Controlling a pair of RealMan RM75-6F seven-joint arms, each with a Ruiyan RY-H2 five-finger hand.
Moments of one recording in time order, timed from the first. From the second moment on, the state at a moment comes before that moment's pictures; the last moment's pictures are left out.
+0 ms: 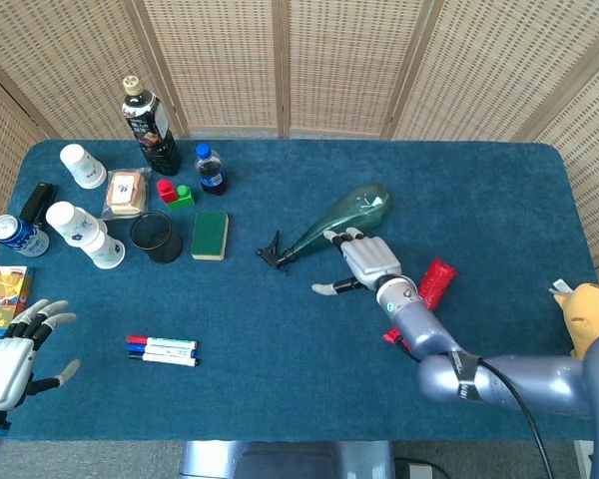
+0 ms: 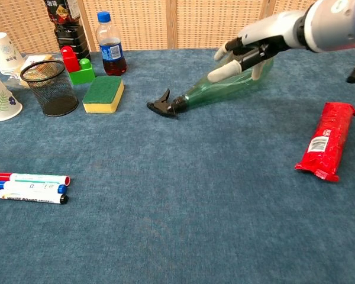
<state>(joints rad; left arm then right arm) -0.06 -1.19 0.04 -1.57 1.59 1.50 -0.16 1.25 -1.24 0.03 -1.79 -0.42 0.88 -0.37</state>
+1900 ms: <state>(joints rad) -0.04 -1.20 0.03 -1.53 1.51 1.45 -0.16 1.38 -1.69 0.05 -1.00 -0.65 0.51 -0.63</state>
